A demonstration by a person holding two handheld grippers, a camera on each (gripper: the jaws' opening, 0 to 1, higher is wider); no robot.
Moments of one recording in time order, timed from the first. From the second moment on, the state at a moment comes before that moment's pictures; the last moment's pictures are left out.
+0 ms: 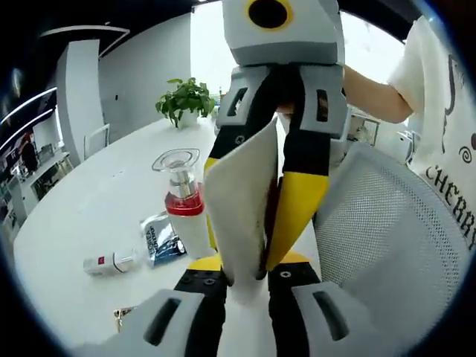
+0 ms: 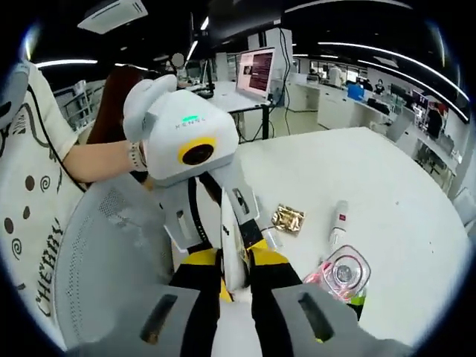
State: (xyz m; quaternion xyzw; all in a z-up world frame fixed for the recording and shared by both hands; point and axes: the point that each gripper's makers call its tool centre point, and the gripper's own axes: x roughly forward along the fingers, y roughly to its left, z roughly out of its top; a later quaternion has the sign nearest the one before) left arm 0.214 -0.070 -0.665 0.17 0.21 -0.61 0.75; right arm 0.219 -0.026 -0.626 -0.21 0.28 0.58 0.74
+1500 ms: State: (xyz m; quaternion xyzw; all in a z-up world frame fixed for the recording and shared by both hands) left arm 0.244 -0.061 -0.677 0.16 0.21 -0.55 0.80; right arm 0.234 -0.020 -0.632 -0.46 0.40 0.59 0.52
